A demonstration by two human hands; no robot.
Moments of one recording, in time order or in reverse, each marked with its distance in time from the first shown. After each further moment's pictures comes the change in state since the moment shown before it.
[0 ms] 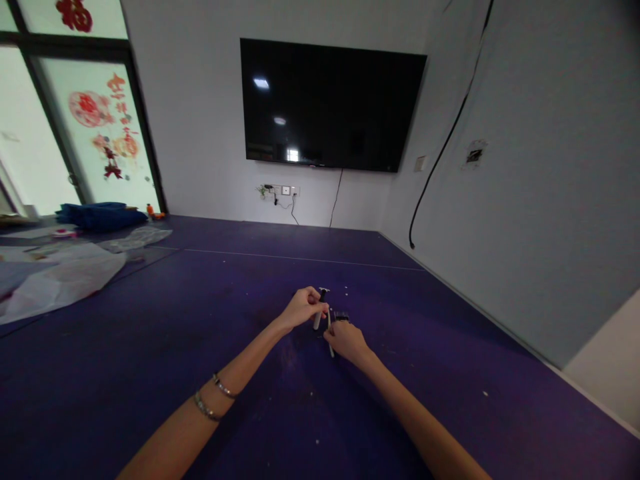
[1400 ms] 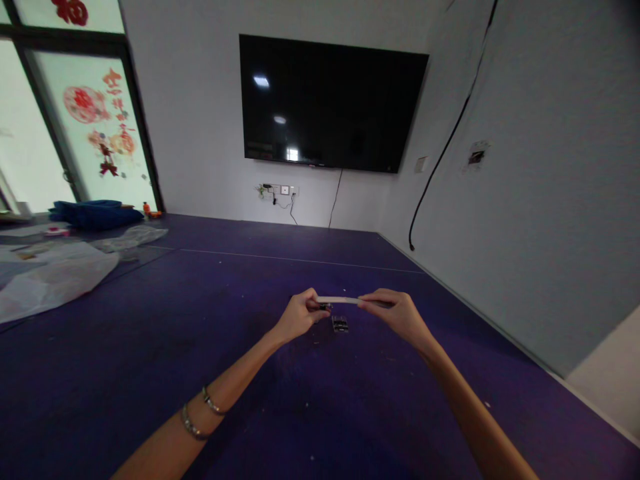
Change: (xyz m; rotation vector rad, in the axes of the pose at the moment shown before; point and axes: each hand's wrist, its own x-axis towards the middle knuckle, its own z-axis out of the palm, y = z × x) left_hand -0.011 0.009 0.005 0.148 0.038 0.225; right_hand -0.029 0.053 -0.124 0.630 0.401 -0.312
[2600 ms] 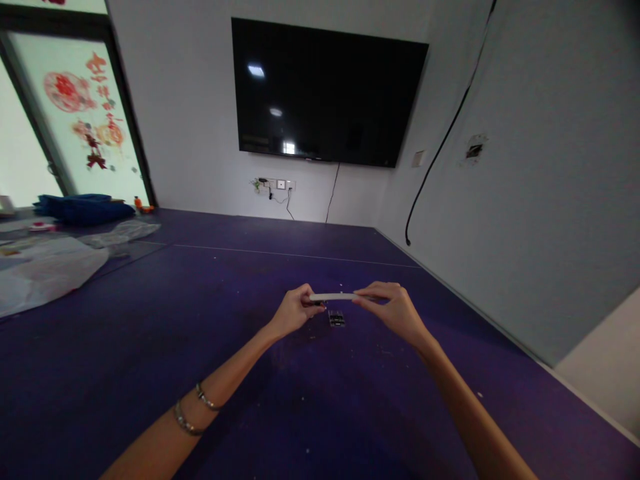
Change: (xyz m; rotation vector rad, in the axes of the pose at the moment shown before) left_hand 0.001 -0.011 -0.001 0.014 -0.003 0.048; right_hand 0.000 -0.007 -0.001 -0.118 0.024 -0.133
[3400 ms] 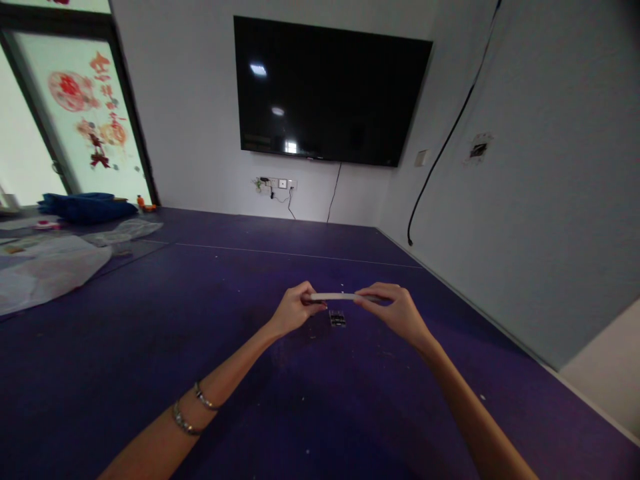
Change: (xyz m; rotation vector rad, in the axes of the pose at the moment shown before) left_hand -0.002 0.013 -0.001 0.000 0.043 0.037; right_hand -0.002 -0.002 0.000 0.067 -0.004 0.042
